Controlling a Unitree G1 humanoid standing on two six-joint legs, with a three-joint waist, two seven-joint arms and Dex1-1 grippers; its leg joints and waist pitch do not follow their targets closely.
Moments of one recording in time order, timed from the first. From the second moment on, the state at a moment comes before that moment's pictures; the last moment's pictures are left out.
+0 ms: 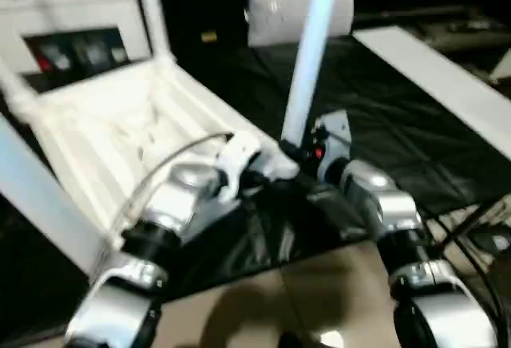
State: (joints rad) left arm -0.67 0.14 -0.21 0.50 0.03 0.55 -0.72; right arm -0.63 -0.11 -0.01 0.60 0.18 0.28 0.47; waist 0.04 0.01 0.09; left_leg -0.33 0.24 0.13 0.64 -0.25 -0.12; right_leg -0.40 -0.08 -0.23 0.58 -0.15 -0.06
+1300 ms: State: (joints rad) left arm -0.64 0.44 -0.39 0.46 0.00 0.17 -1.35; right arm -0.50 -0.55 0.17 0.37 0.25 0.21 1.35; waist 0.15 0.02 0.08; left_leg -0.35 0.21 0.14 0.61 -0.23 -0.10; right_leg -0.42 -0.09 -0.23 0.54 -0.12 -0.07
